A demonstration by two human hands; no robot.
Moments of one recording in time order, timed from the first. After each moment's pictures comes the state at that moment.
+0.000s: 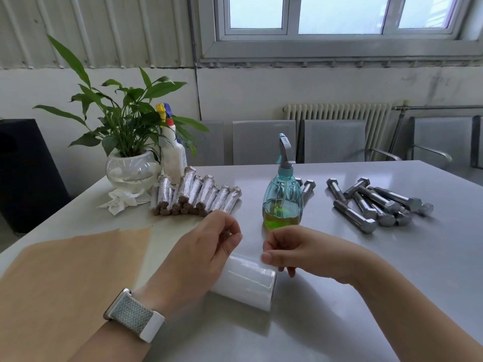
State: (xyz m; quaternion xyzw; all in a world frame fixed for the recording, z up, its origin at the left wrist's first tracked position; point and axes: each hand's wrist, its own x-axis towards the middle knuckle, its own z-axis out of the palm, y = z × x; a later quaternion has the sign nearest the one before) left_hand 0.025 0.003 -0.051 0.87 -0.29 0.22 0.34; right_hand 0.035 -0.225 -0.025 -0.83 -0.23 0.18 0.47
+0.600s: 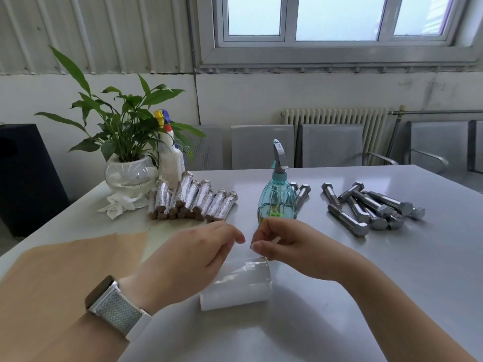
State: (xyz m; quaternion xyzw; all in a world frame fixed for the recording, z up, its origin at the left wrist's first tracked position) left_hand 0.016 0.002 -0.023 0.91 -0.34 0.19 0.16; right_hand 0.033 -0.226 -0.021 -0.85 -0.28 0.05 0.45
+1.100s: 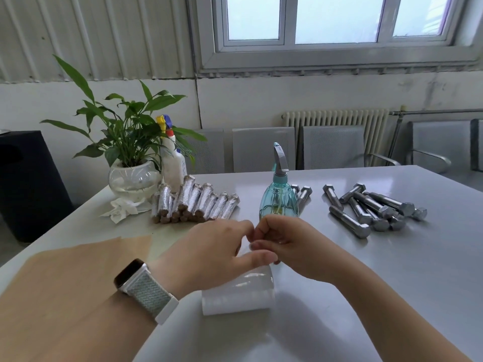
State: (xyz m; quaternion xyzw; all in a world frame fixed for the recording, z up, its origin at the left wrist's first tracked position) left_hand 0.024 -0.021 -0.005 0.93 -0.31 0.14 0.12; right_hand 0.035 -0.216 -0.023 -0.83 -0.27 -0.01 0.48
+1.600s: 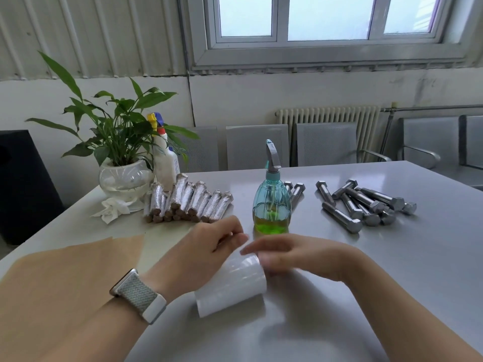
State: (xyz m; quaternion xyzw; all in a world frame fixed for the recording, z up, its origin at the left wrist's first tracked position) left_hand 0.036 -0.013 -0.034 0.87 -0.33 0.15 0.33; right_hand 0.039 -0.242 -0.027 -0.79 -0.24 0.26 0.50
